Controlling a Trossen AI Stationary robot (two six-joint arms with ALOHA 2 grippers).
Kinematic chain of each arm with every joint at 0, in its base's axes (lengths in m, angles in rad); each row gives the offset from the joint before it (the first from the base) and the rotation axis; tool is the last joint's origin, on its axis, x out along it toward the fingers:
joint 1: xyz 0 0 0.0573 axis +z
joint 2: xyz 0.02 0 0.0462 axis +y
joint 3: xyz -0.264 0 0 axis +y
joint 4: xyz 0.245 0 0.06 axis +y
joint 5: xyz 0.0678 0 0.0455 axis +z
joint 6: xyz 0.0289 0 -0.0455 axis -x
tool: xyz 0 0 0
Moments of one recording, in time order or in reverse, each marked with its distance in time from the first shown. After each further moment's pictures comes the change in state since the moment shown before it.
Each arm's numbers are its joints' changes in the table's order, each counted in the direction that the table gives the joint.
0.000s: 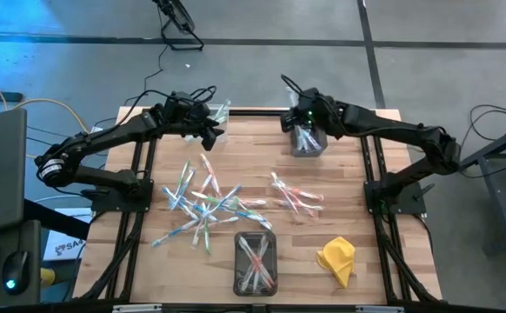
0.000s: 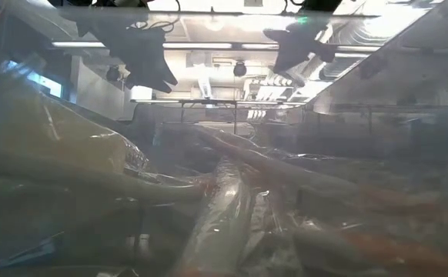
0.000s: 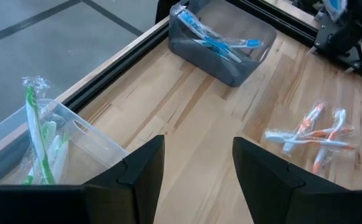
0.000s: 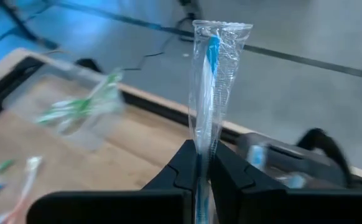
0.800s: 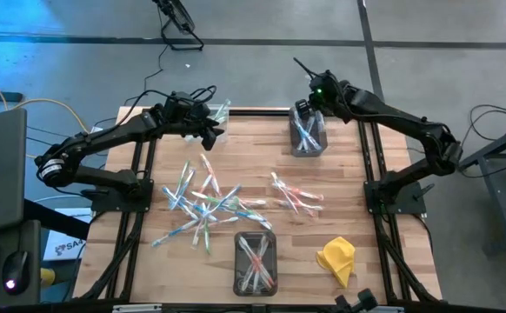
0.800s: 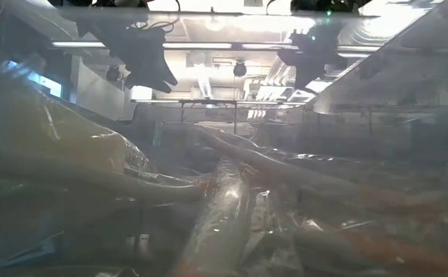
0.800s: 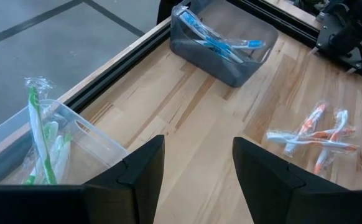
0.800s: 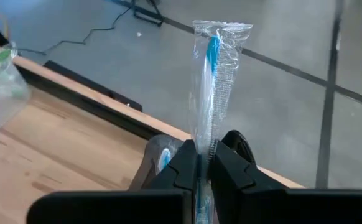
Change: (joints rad) left arm 0.000 0.000 0.000 -0.001 0.006 0.000; right arm -0.250 0.005 0.011 0.069 0.054 0.253
